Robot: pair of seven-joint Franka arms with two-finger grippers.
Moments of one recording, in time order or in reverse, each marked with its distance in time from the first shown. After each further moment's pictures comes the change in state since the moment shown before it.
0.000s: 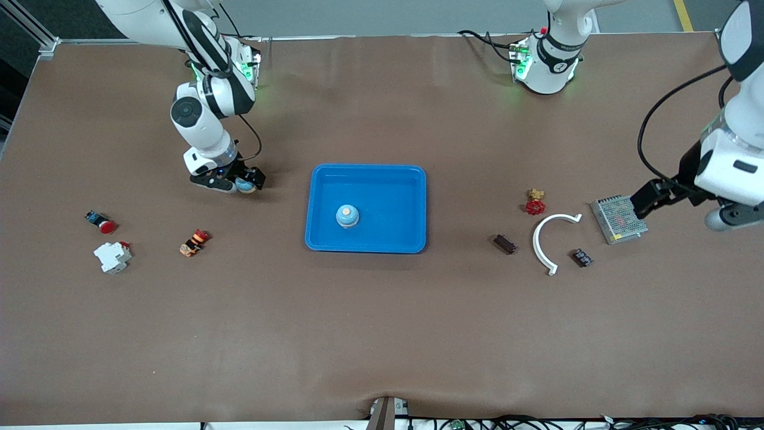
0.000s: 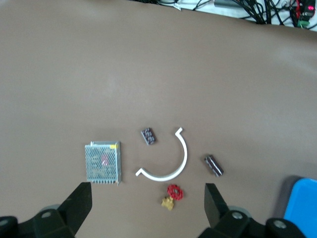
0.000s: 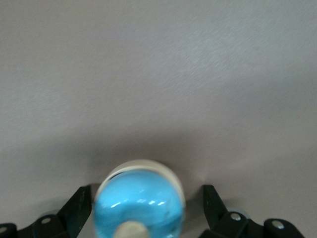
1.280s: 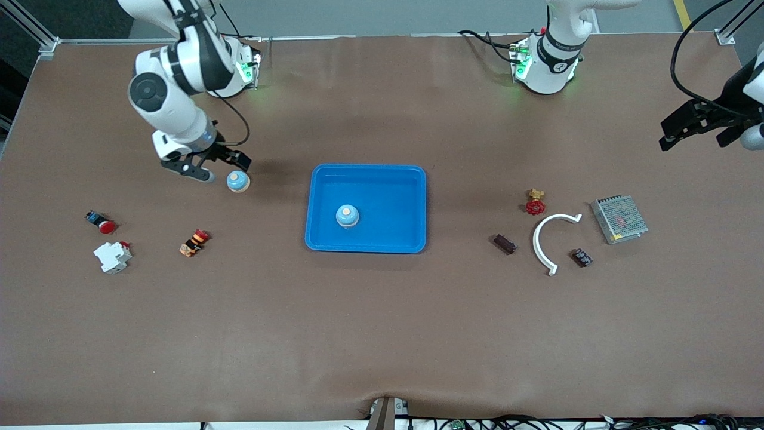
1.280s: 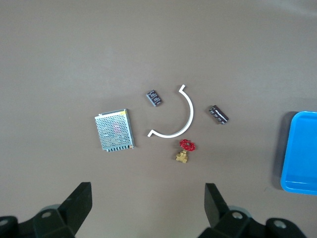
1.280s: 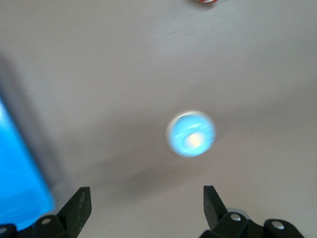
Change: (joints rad) left arm -0.230 -0.225 0.380 -0.163 -0.158 -0.092 0.295; right arm 0.103 -0.365 0.012 0.186 0.058 -0.667 0.226
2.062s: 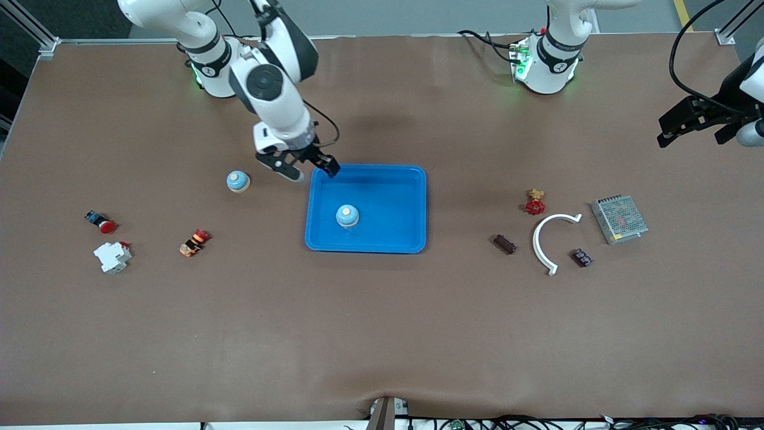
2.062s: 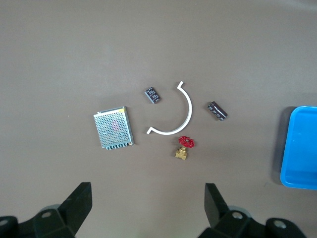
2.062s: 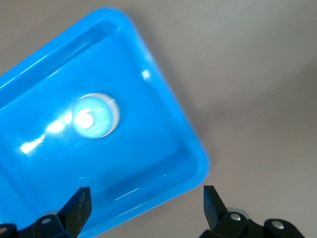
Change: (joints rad) left arm -0.008 -0.004 -0.010 0.000 0.000 -0.013 -0.001; right arm 0.349 0.338 0.008 0.361 0.018 0.085 0.526
